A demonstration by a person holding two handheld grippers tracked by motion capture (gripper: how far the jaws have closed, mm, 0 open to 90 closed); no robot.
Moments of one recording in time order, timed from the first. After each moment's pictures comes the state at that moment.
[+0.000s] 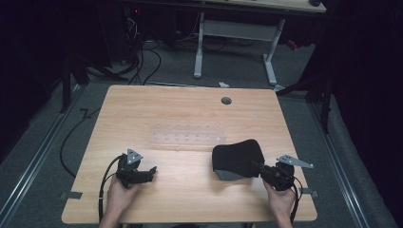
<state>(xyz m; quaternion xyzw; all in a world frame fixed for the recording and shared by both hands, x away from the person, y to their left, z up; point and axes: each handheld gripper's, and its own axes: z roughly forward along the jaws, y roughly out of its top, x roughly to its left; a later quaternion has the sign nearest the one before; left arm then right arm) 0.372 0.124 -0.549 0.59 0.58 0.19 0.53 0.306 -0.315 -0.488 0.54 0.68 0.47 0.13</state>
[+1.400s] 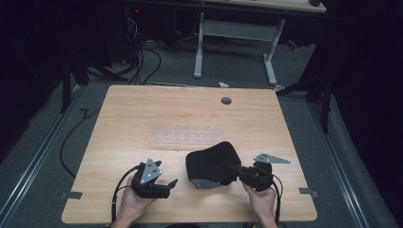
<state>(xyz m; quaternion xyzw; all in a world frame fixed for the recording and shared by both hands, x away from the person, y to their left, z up) 0.309 0.068 -0.508 0.64 0.43 0.12 0.63 0.311 -0.255 -0.480 0.48 0.72 0.50 0.06</state>
